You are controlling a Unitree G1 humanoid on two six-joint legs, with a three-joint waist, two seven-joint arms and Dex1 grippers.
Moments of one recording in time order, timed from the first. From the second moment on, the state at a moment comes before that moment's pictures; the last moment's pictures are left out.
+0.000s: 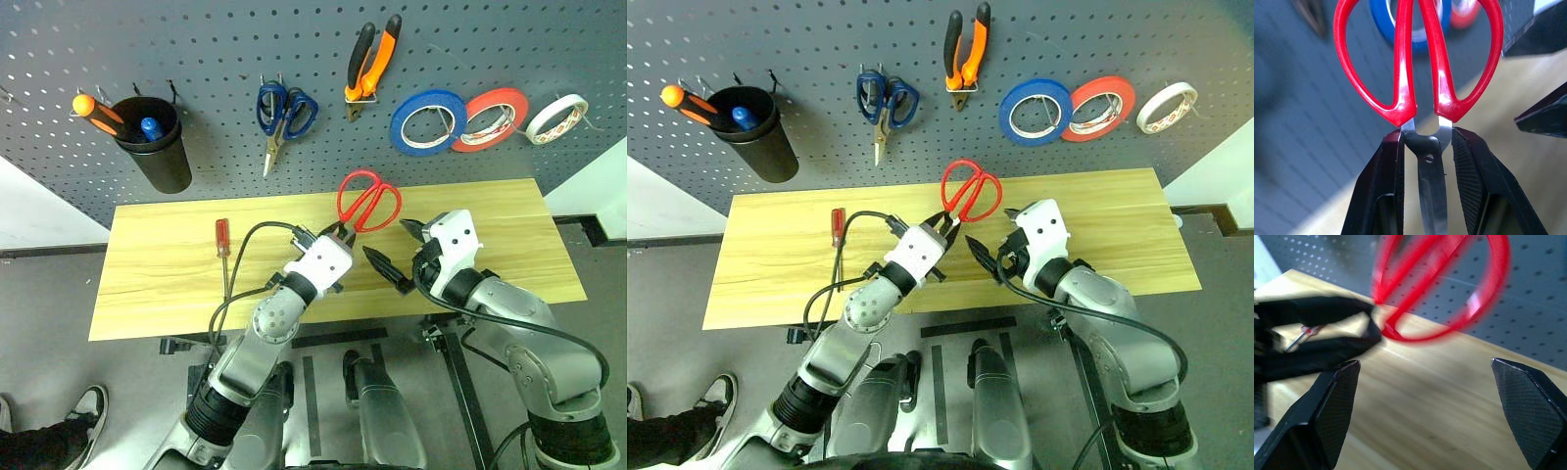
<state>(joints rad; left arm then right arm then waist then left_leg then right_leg) -0.25 0.16 -0.43 -0.24 0.30 0.02 -0.09 -0.17 -0.49 -0.06 -0.61 0.42 0.73 0.36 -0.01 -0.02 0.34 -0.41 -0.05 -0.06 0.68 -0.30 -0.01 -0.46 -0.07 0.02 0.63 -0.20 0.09</state>
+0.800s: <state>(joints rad) -0.30 0.15 -0.18 -0.19 0.41 -0.07 0.07 -0.17 -0.49 -0.06 -0.60 0.40 0.73 0.38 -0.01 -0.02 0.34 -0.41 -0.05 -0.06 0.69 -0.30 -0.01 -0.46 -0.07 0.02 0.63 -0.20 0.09</state>
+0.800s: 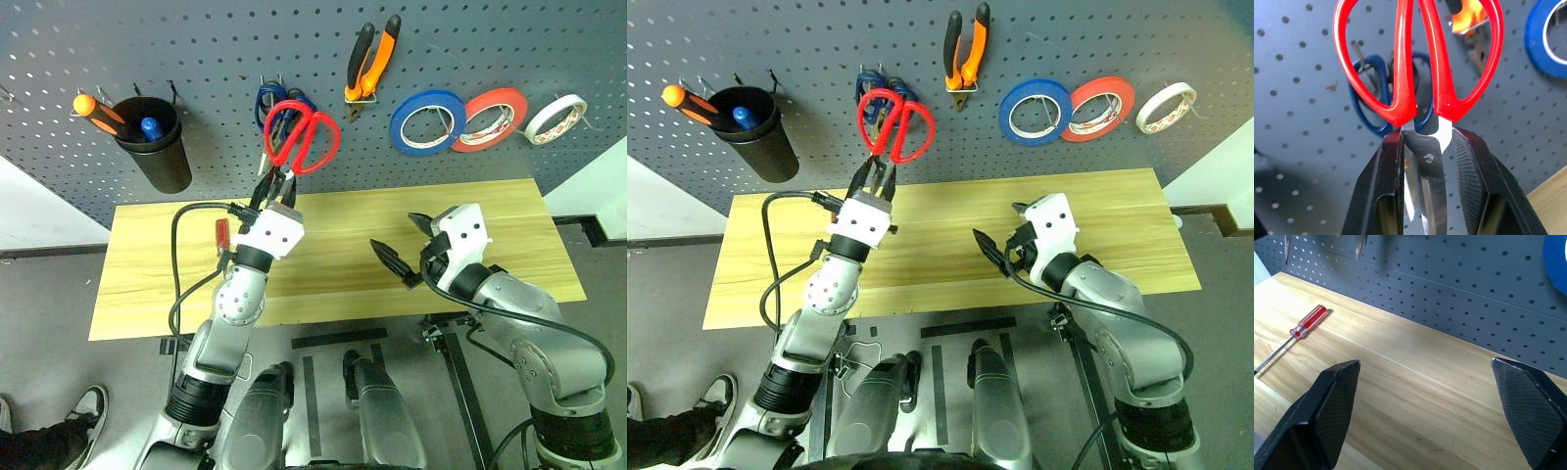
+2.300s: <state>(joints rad) -0.54 0.12 -0.13 0.28 0.43 -0.17 0.26 -0.15 -0.49 -0.06 -0.60 0.39 0.72 0.38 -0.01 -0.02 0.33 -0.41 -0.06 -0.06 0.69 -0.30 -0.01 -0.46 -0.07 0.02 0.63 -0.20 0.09</state>
